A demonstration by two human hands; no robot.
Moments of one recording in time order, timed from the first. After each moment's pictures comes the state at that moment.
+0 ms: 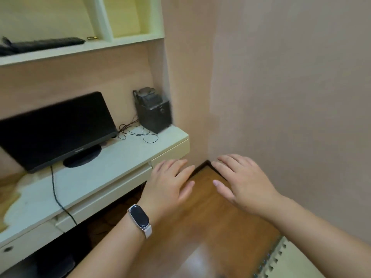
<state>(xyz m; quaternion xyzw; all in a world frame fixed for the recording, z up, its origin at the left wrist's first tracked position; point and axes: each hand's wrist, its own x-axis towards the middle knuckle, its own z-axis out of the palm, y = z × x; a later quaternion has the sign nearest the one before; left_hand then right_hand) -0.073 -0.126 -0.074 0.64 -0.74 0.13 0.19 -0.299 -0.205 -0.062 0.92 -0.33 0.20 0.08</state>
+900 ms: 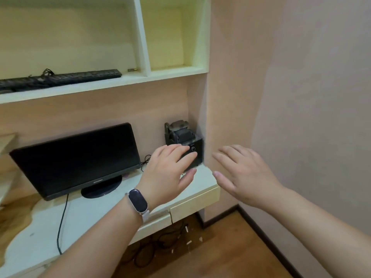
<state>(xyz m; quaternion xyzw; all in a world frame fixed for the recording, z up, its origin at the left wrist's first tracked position) 0.068 -0.321 0.002 0.67 -0.68 0.25 0.18 -0.135 -0.440 0.006 0.94 -0.22 0.26 0.10</state>
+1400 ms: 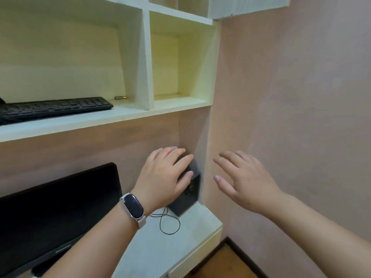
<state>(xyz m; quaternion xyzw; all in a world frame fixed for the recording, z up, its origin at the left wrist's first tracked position) 0.243 -0.434 0.039 0.59 -0.70 0.30 0.27 0.014 -0.516 0.051 0.90 -0.29 0.28 0.17</state>
